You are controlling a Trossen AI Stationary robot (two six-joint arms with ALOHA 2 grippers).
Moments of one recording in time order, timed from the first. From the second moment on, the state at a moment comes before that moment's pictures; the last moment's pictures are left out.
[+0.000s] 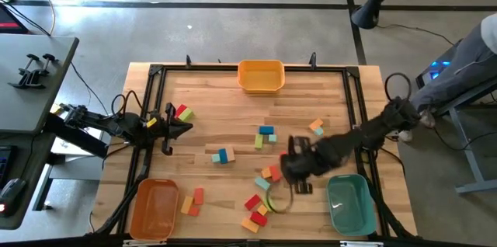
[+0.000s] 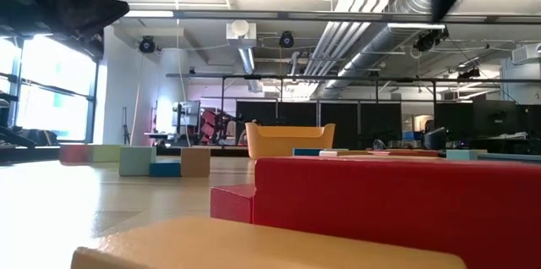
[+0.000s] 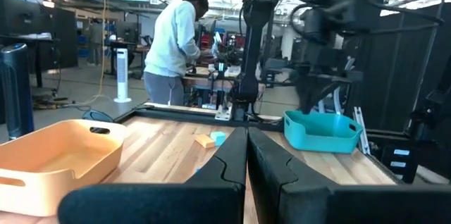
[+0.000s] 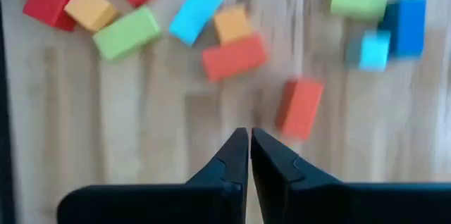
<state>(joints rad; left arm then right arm) -0.26 0.02 0.01 0.16 -0.35 -0.02 0.50 1.65 1.44 -1.15 0.15 0.54</state>
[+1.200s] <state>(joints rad) -0.26 0.02 0.01 0.23 -0.35 0.08 0.34 1.65 0.83 -0.50 0.30 0.64</state>
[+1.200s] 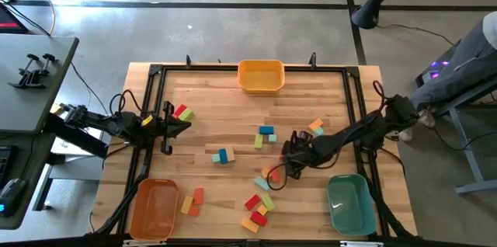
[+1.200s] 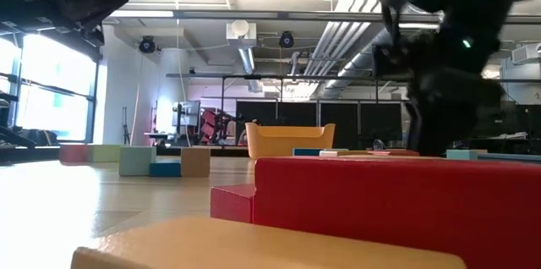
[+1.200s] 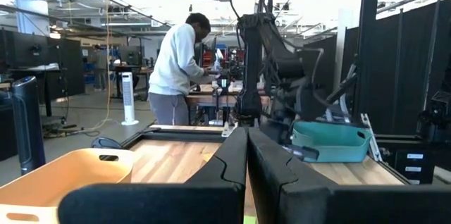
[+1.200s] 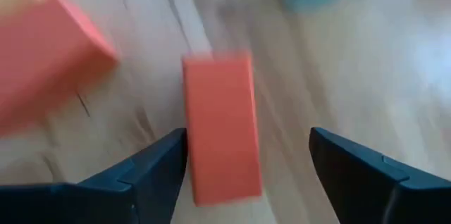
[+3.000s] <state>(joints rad) -0.26 0.02 0.01 0.24 -0.37 0.05 0.99 1.60 1.05 -1.08 -0.19 2.00</state>
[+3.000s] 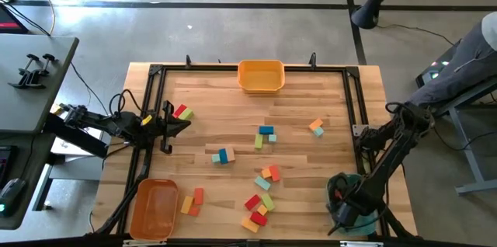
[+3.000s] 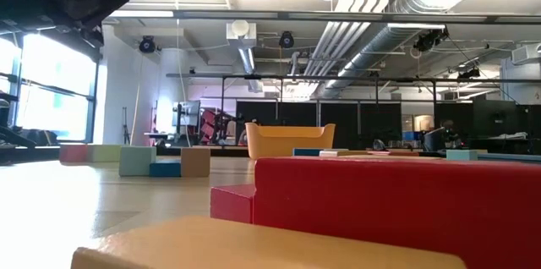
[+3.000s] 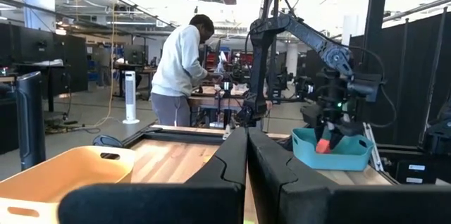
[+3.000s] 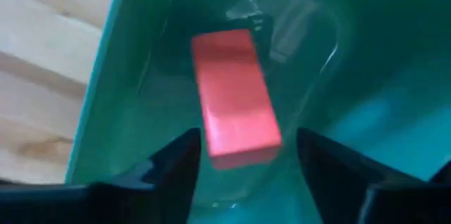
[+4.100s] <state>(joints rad) -0.27 0.53 0.22 0.22 -0.43 -0.04 0.31 1.48 0.64 0.56 0.35 0.08</state>
